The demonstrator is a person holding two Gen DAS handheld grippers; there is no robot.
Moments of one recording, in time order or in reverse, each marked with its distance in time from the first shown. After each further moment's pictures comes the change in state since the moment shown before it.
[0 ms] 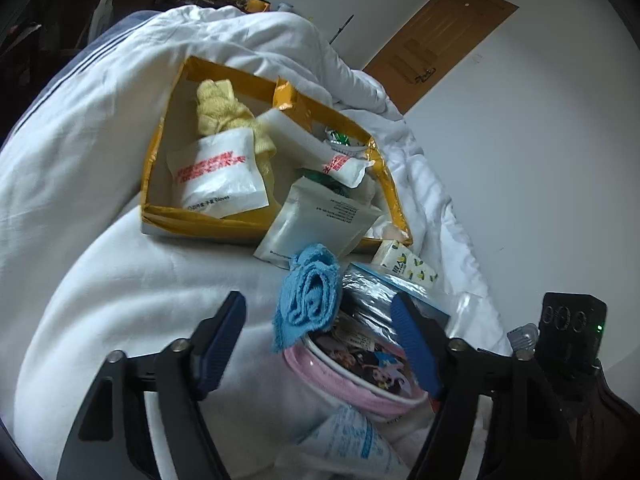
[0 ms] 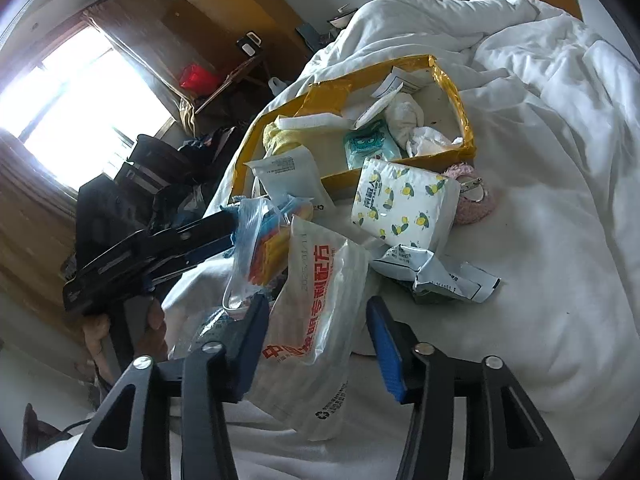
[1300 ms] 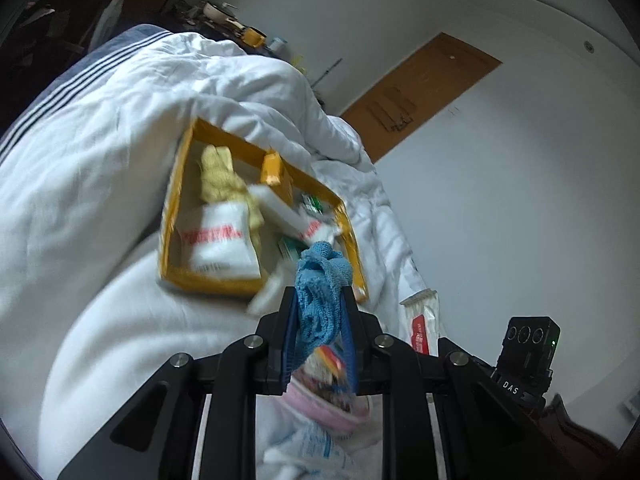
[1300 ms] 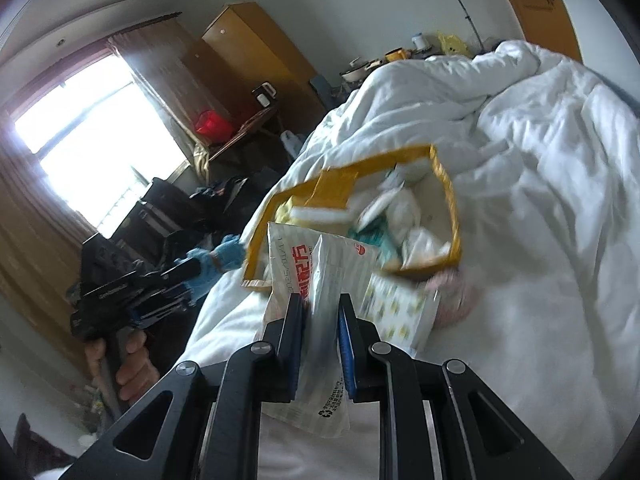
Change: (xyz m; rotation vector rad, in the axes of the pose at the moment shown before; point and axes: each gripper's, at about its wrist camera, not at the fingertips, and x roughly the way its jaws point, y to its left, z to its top) left arm -0.059 0.016 0.030 -0.096 -0.154 -0.138; right arm -0.043 0.002 0.035 -0.041 -0.194 0.032
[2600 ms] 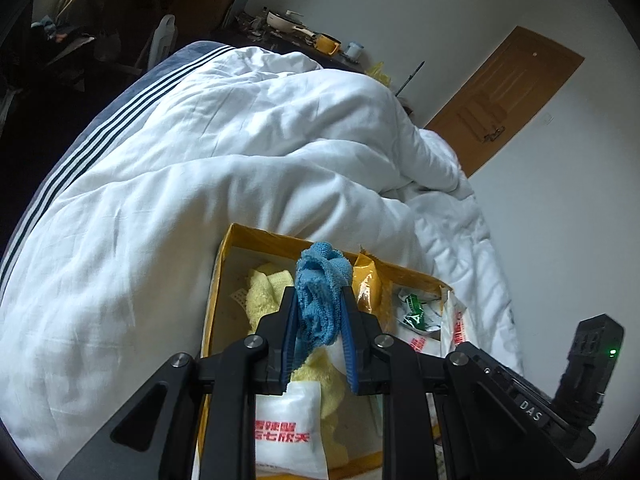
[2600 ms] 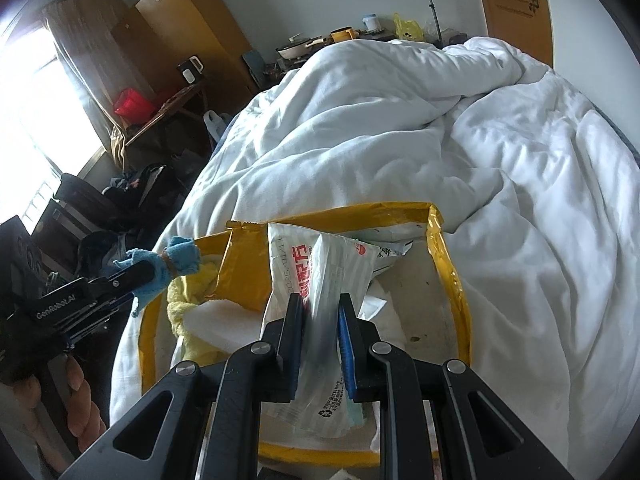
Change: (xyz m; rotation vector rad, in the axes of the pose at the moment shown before) left arm 0.109 0.020 0.119 -0.015 -0.013 0.366; right arm 0.156 -0.019 0.130 0.010 0.100 -0.312
